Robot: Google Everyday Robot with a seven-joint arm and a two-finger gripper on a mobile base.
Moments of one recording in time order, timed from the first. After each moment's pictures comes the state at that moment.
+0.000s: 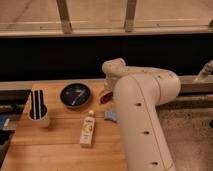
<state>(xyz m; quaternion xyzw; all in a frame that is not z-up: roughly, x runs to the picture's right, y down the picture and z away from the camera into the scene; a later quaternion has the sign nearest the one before) 0.033 0.056 0.966 -0.25 0.25 0.74 0.58</state>
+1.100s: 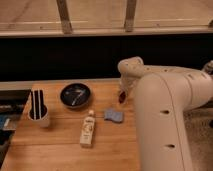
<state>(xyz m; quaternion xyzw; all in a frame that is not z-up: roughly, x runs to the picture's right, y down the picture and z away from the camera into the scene) 0.141 0.048 0.914 -0.19 0.26 0.79 0.52</state>
